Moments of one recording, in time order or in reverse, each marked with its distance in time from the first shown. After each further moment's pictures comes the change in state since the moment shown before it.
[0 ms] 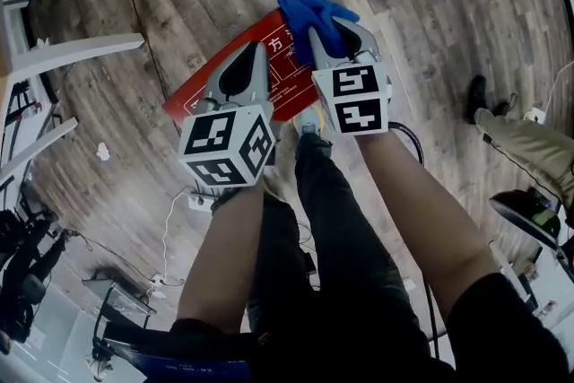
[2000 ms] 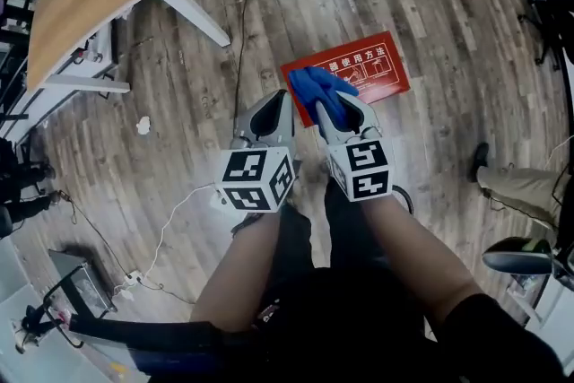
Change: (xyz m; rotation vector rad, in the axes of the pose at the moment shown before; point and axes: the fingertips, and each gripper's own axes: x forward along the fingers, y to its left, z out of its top) left arm -0.327 0.051 0.031 -0.022 -0.209 0.118; right arm -0.204 0.295 0.060 -0.089 -0.181 0.245
